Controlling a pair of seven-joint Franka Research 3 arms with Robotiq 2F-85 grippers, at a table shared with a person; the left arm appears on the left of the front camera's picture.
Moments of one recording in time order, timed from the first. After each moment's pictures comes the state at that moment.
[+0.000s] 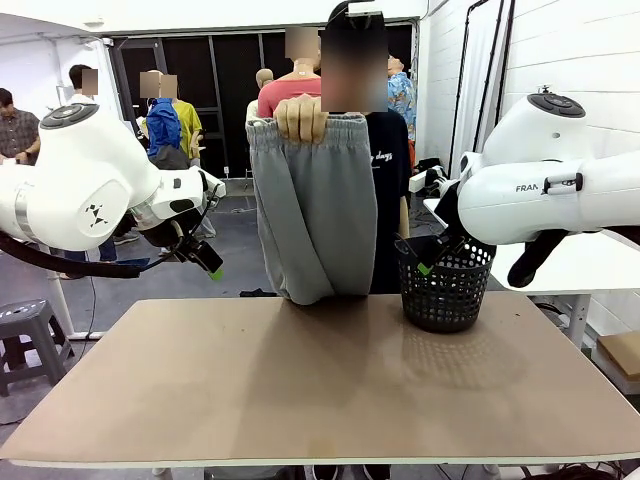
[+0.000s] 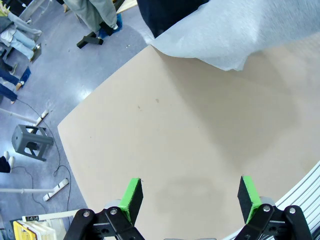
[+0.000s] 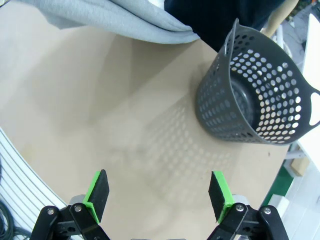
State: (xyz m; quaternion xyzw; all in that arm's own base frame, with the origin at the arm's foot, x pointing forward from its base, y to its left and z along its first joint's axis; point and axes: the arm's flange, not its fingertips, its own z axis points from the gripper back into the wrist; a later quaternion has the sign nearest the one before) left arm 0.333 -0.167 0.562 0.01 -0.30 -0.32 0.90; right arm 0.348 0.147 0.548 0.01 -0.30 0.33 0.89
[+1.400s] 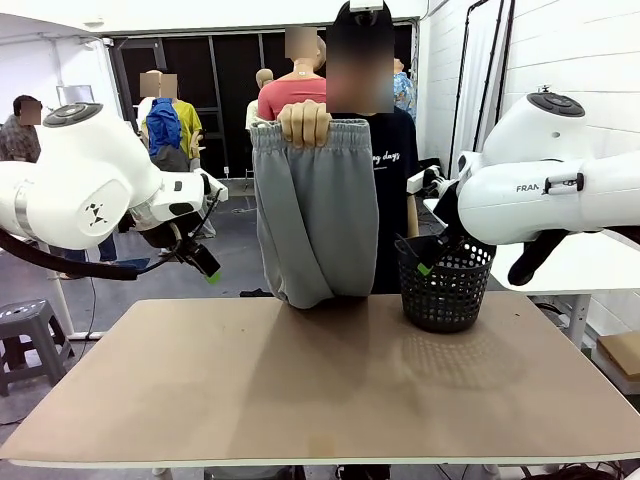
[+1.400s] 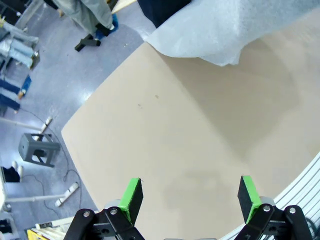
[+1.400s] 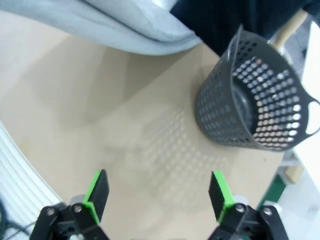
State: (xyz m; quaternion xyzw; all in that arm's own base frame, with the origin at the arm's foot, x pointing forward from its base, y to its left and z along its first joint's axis) left arm 0.331 -0.168 0.563 0.03 -0.29 -0.36 0.89; right arm 0.347 0.149 0.550 0.01 -0.31 0.37 0.88
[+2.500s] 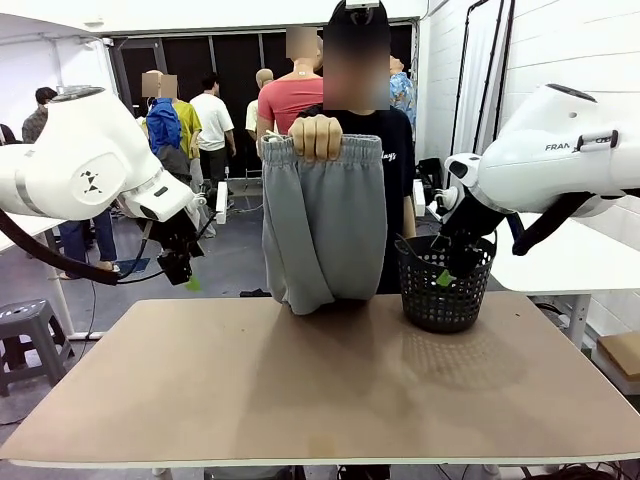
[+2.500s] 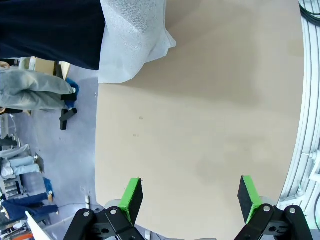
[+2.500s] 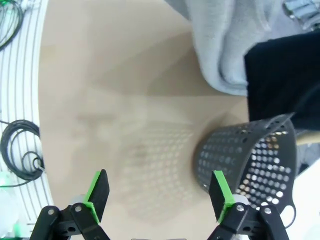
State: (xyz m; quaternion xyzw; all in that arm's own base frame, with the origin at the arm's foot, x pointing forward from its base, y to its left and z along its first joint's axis) left arm 0.354 -0.158 0.569 0.06 -0.21 -0.66 0.72; right arm 0.360 0.129 0.555 -0.01 -0.27 0.66 0.70
